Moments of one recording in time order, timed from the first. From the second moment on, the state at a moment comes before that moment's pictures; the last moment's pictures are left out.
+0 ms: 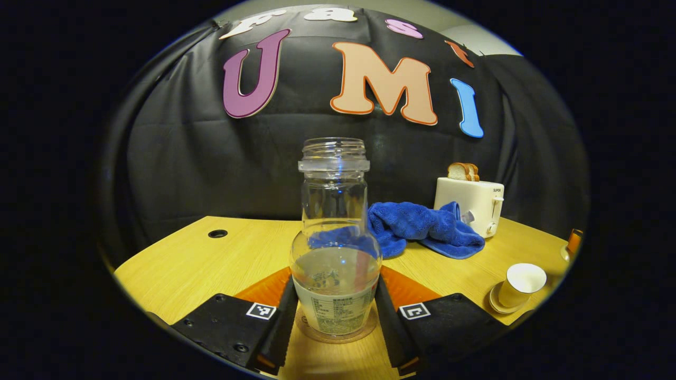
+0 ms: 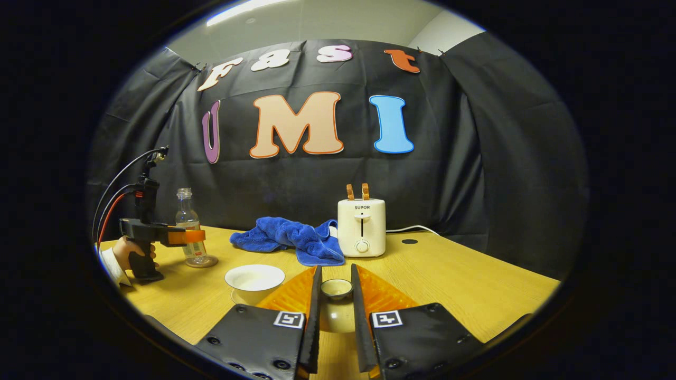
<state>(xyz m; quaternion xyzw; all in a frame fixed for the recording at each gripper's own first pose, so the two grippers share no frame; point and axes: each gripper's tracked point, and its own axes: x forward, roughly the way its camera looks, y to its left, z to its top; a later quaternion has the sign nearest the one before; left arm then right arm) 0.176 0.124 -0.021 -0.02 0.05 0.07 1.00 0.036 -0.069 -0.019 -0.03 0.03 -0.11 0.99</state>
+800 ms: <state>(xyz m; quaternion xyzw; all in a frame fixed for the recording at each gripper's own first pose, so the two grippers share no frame) 0.161 0.121 0.001 0.01 -0.03 0.09 1.00 0.036 -0.062 -0.019 -0.03 0.03 -0.09 1.00</state>
